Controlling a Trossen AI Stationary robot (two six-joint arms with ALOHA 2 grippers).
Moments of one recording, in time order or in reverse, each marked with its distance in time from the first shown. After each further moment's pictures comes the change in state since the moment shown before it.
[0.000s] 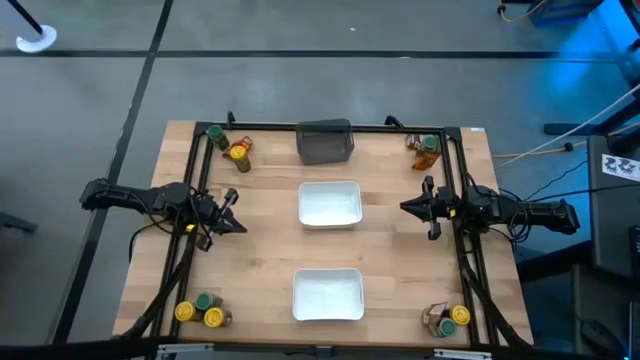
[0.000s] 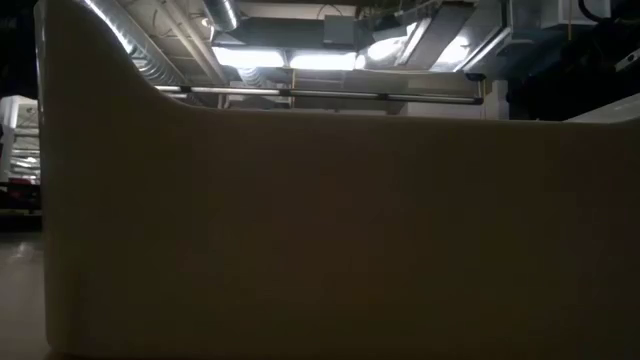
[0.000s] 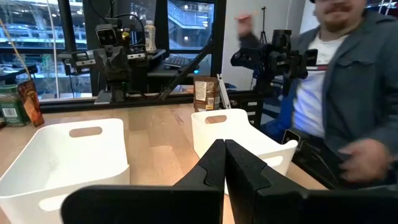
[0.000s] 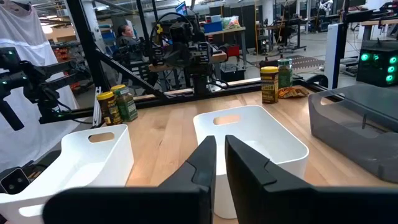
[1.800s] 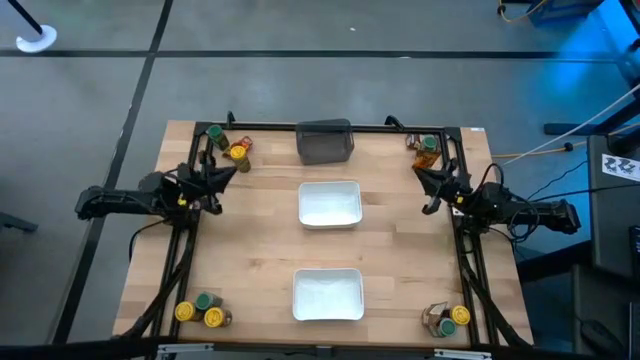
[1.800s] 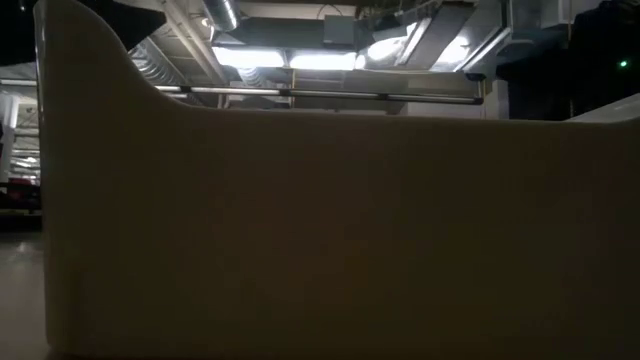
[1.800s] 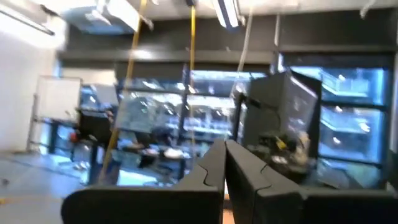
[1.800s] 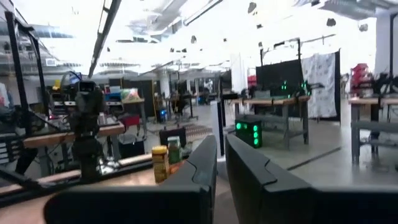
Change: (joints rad) left arm 0.135 0.032 0.063 0.414 -0.582 0.087; right arm 0.000 0.016 0.003 0.347 0.470 -0.211
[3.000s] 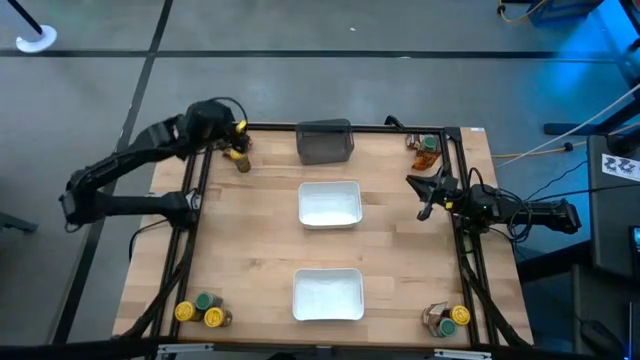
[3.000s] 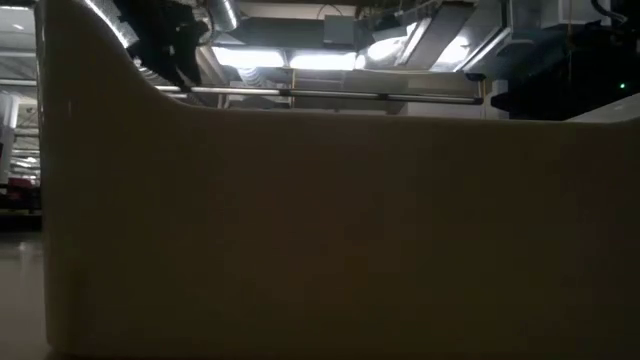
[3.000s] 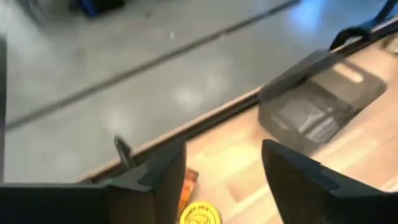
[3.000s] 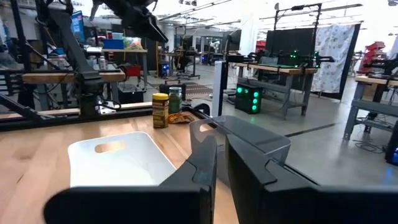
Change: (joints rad) left arm 0.600 0.896 1.000 -1.266 -0.062 -0.321; right arm 0.000 0.004 0.001 -0.223 -0.032 -0.014
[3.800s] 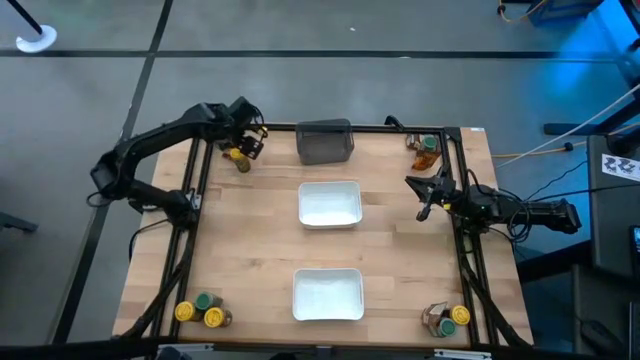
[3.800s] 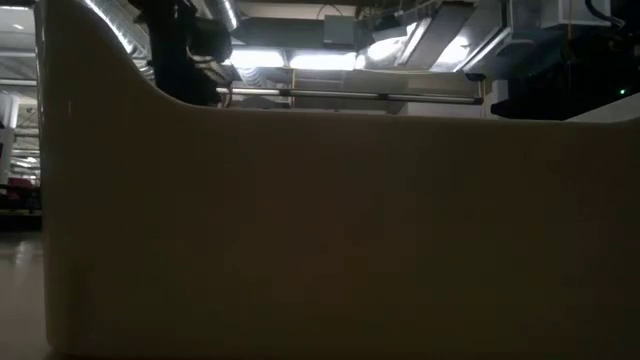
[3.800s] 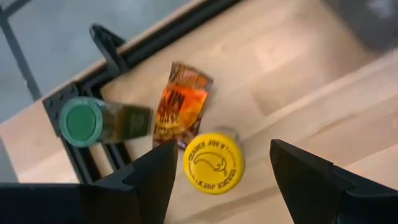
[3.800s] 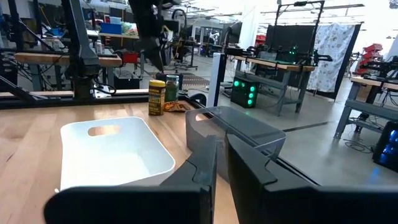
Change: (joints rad) left arm 0.100 0.370 0.077 -0.262 0.122 -0.045; right arm 0.000 0.000 0.001 -0.048 0.007 -0.041
